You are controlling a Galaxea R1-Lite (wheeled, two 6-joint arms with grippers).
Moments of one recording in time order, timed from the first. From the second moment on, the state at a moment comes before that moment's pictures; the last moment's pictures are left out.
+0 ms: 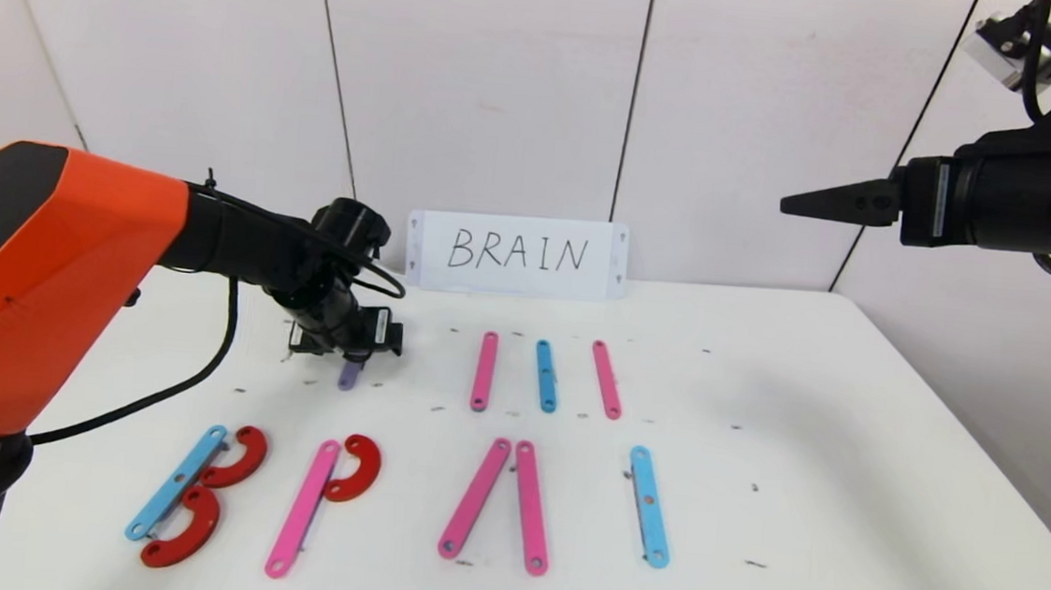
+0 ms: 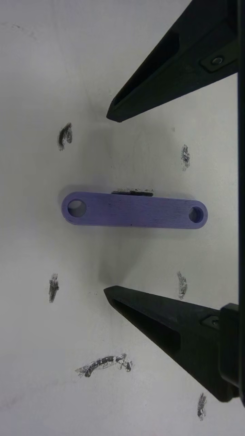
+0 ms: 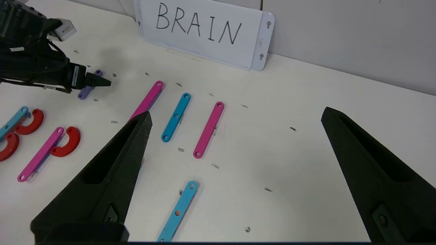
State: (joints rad) left arm -0.26 2.25 -1.65 0.37 0.14 -0.33; right arm 0.19 1.58 -1.41 0.21 0.30 -0.01
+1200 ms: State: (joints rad) left arm -0.26 2.21 -1.61 0.38 0.14 -0.33; right arm 0.19 1.57 -1.40 0.21 0.31 -0.01
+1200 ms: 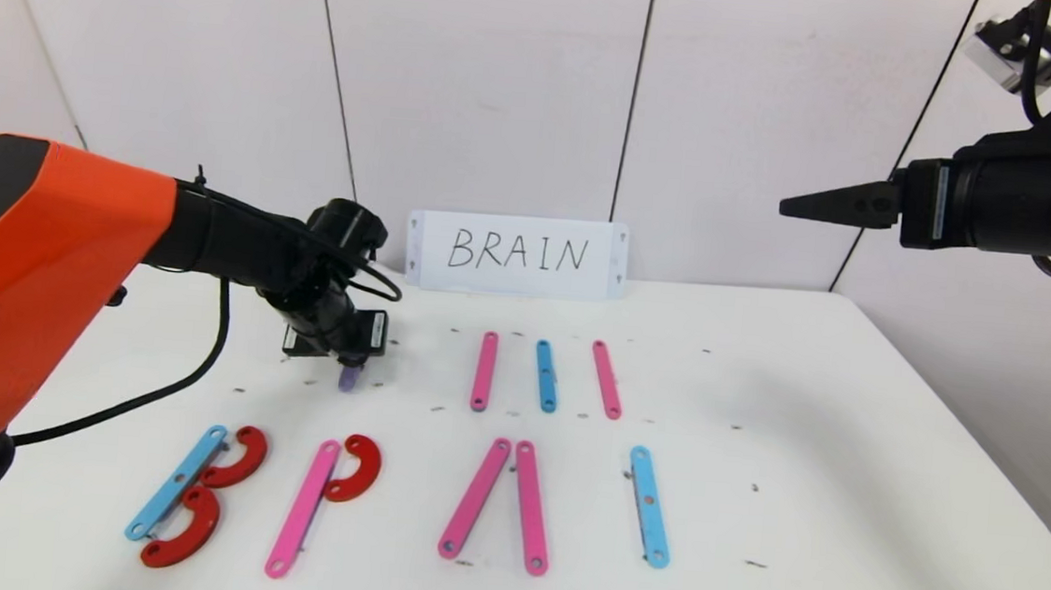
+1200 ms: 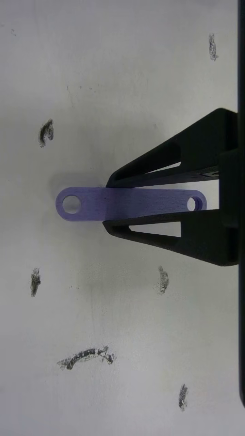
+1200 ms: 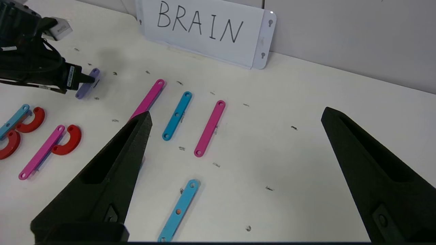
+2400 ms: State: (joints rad) left arm -0.46 1.80 -1.45 0.64 0.20 -0.56; right arm 0.19 1.57 -1.39 0.21 0.31 -0.01
